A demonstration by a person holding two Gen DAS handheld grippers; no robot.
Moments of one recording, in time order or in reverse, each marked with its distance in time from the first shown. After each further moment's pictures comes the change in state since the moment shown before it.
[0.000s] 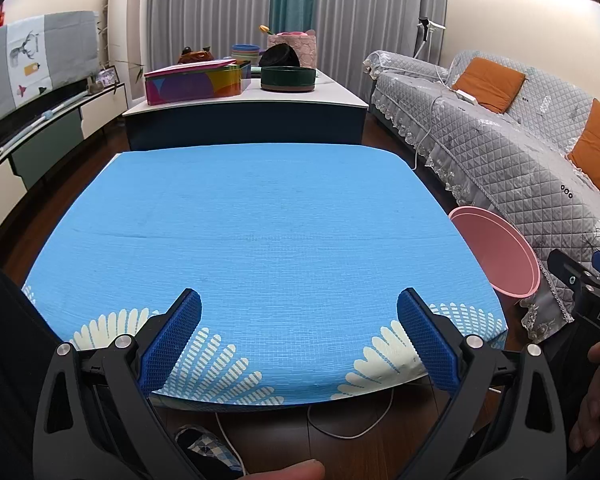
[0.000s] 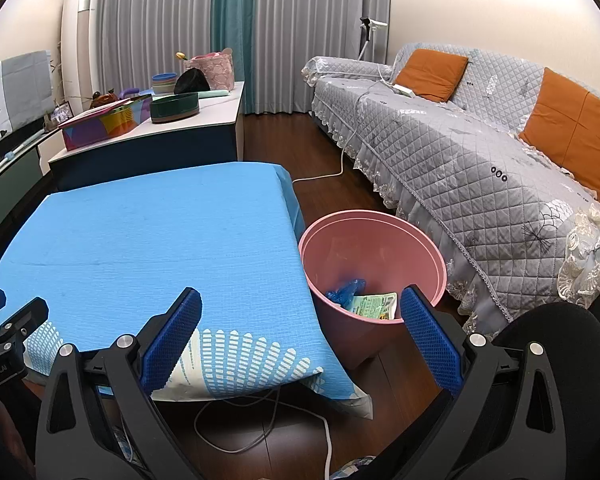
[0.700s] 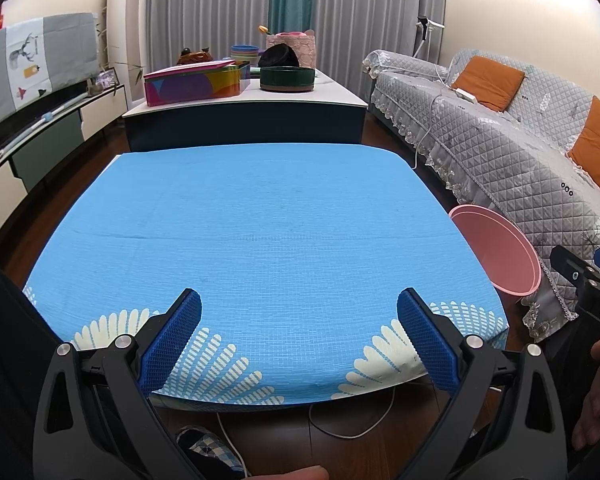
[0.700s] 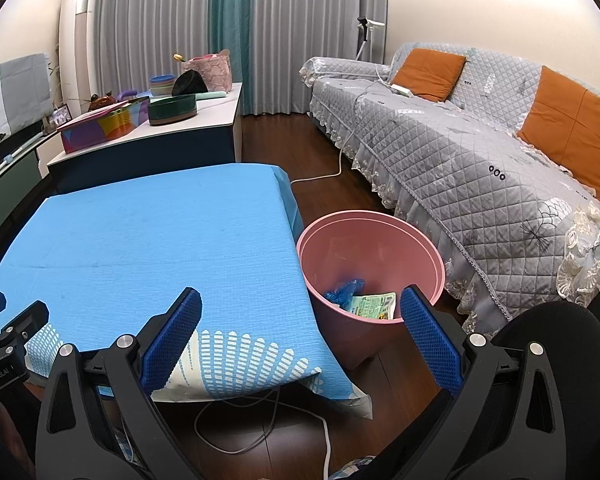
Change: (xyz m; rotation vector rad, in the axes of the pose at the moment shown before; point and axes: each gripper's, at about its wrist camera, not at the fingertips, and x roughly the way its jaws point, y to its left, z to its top) left arm 0.000 0.001 0.000 0.004 0.001 0.002; right arm 0.001 -0.002 0.000 0.002 0.000 0.000
